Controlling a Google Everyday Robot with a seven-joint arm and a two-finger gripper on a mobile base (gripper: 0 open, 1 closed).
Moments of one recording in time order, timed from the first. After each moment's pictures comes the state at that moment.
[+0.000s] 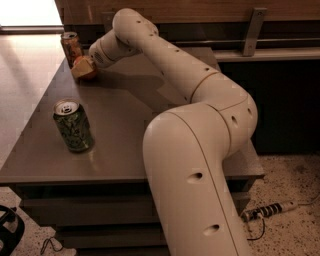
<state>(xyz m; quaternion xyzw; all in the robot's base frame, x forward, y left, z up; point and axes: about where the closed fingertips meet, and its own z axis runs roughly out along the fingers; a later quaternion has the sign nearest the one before) 0.809 0.242 0.838 -0.49 0.74 0.27 0.38</state>
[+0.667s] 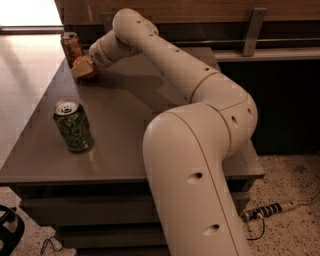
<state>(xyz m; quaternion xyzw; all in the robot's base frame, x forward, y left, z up) 0.809 0.244 0.837 -0.49 0.74 0.27 0.38</state>
